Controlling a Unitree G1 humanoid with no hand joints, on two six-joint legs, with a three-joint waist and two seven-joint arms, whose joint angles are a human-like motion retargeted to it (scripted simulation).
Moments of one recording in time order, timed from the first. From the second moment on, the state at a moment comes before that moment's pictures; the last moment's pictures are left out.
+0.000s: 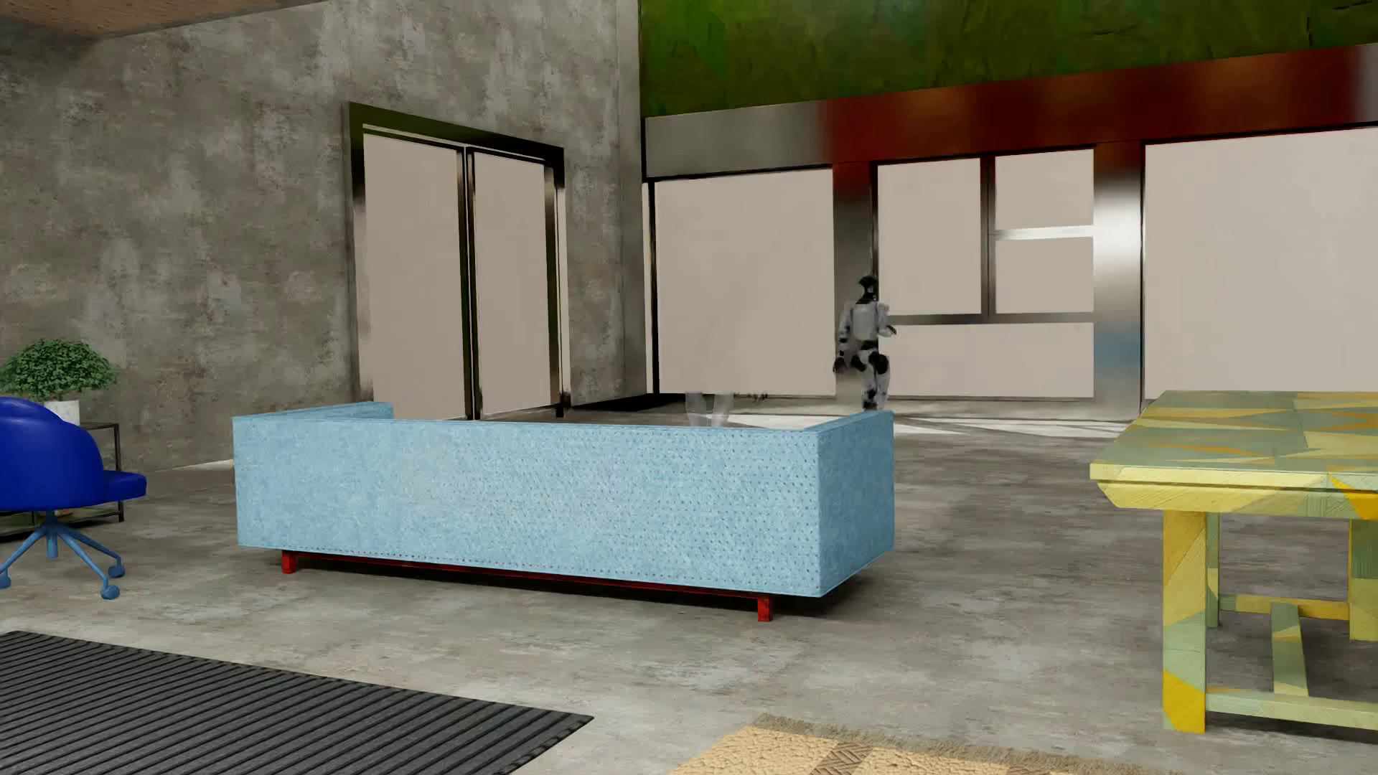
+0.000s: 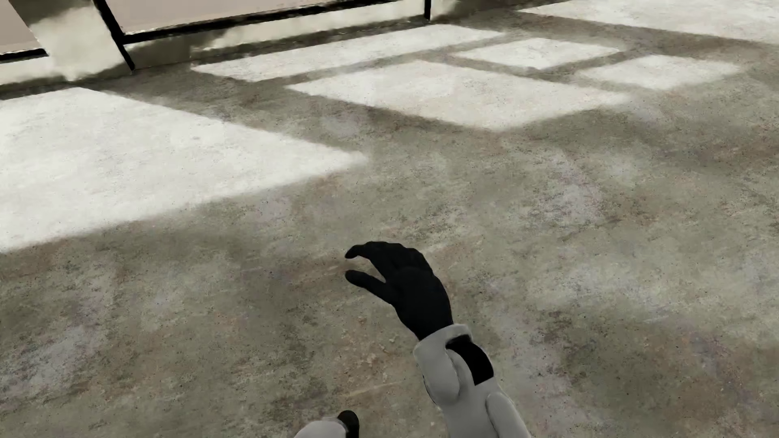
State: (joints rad) body -0.39 -0.07 0.03 0.01 0.22 0.03 -0.09 0.03 0.18 0.47 0.98 0.49 0.00 0.06 -0.08 0.06 -0.05 -0.07 -0.16 0.01 0.36 0.87 -0.08 0.97 -0.91 0.23 -0.13 -0.23 -0.08
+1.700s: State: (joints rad) body 0.38 -0.51 -0.11 0.06 0.03 0.00 0.36 -0.30 0.23 0.41 0.29 0.05 0.30 -0.24 0.18 0.15 -0.13 -0.10 -0.15 0.02 0.02 0.56 0.80 0.81 -1.18 0.27 0.32 0.04 0.21
